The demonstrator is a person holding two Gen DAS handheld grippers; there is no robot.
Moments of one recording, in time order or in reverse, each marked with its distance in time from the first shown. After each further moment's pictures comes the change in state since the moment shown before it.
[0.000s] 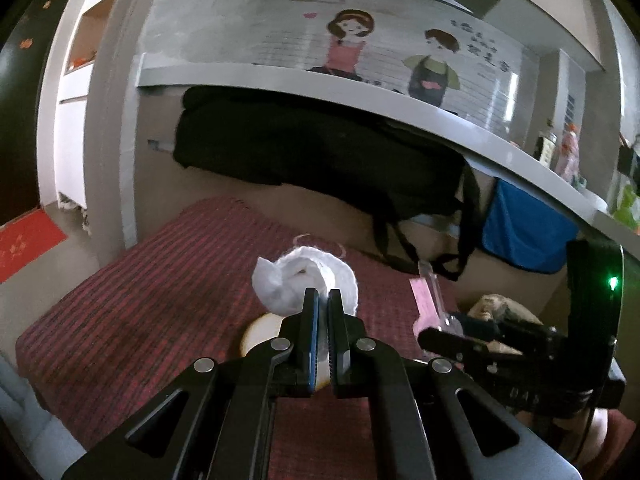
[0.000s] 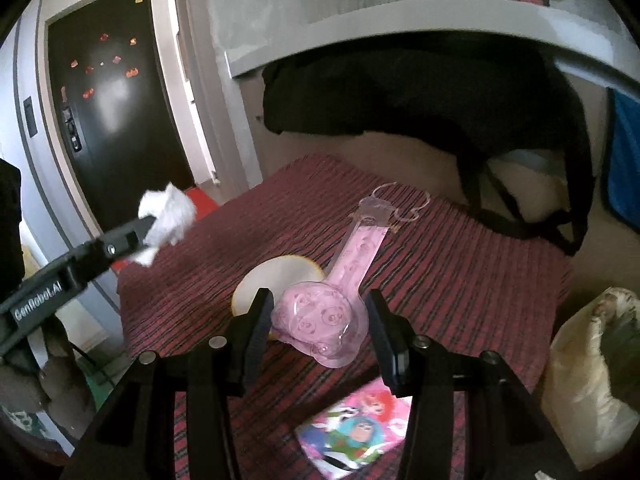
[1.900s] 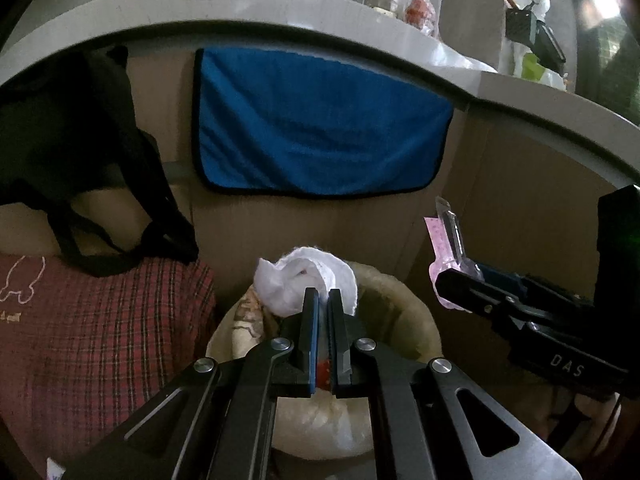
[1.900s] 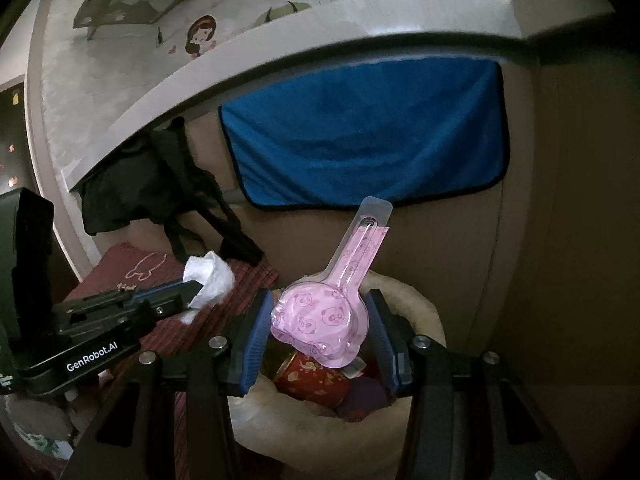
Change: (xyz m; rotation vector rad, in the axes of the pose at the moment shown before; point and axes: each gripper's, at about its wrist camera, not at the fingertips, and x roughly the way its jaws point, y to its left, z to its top) left arm 0.194 -0.356 -0.042 0.300 0.217 -0.419; right arm -0.170 -0.308 -0.082 0.315 -0.217 -0.407
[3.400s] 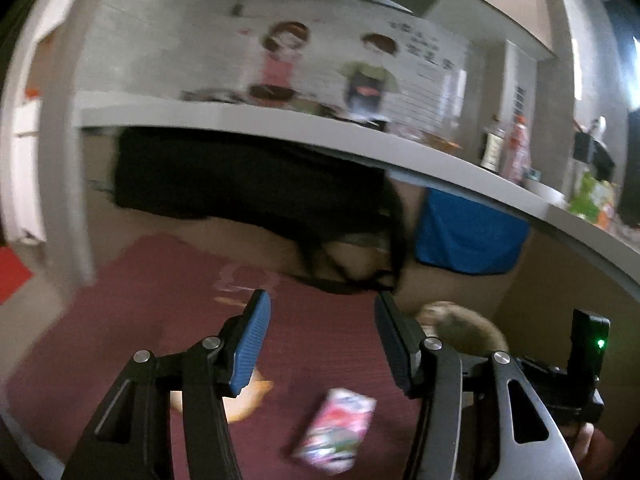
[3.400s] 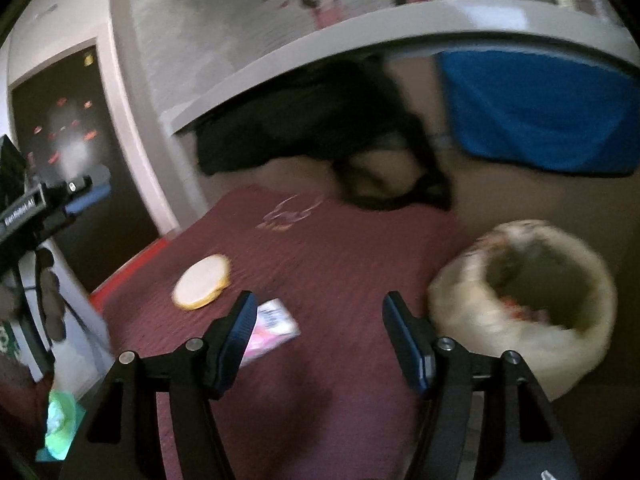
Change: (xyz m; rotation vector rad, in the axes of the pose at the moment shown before) left arm -0.330 0.178 -0.044 -0.188 -0.252 0.337; right arm -0.032 0.208 -0.057 -0.122 0.147 0.326
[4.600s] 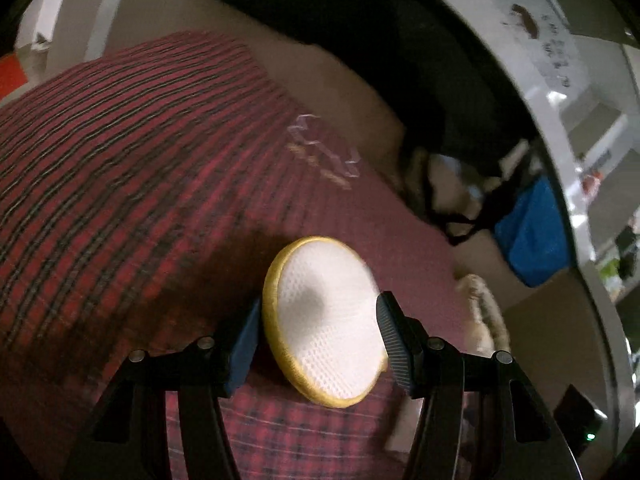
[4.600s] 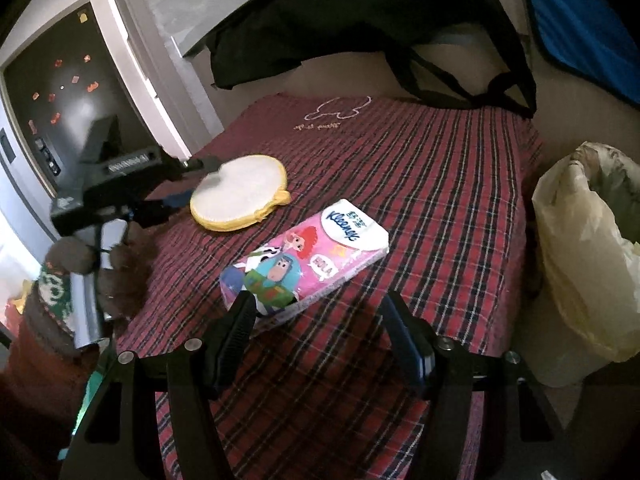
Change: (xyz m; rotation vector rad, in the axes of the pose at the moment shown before) left arm 0.147 0.137 -0.106 -0.472 0.386 -0.136; right arm 0.095 0.051 -0.054 0.020 0.244 0.040
